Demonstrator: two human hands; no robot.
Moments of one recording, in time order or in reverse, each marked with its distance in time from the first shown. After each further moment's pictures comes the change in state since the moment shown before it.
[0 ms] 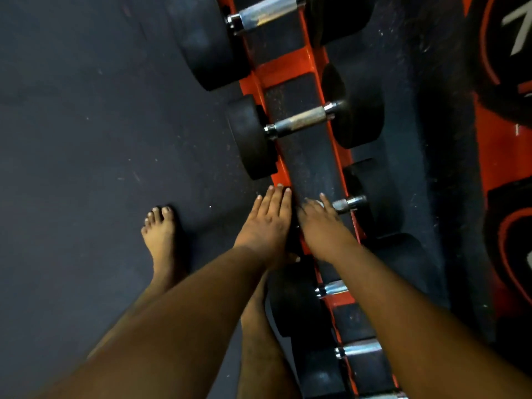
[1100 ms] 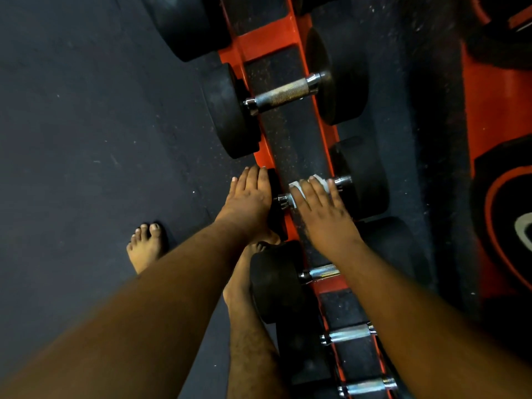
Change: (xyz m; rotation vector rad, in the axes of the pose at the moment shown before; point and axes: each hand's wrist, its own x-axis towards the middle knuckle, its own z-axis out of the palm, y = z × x) left_hand 0.009 0.008 -0.005 -0.108 -0.010 -0.133; right_hand -0.041 0.024 0.031 -0.194 0.181 0.043
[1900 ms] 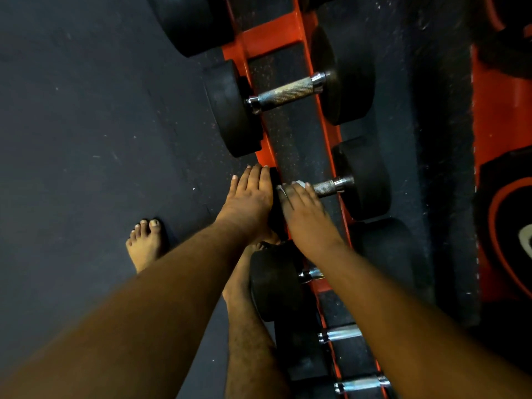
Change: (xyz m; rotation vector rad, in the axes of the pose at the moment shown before) left_hand -0.002 0.001 -0.005 0.010 -0.027 -0.009; right_hand 0.020 -0.031 -0.010 0.155 -0.008 -0.035
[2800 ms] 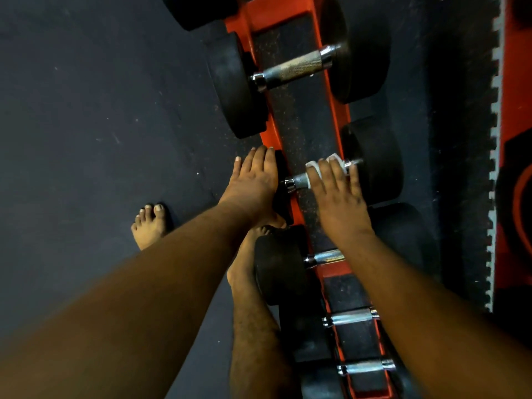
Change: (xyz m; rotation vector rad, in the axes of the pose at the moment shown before) left_hand 0.001 -0.005 0.007 0.000 0.032 0.015; right_hand -0.021 0.032 0.016 -0.152 0.046 0.165
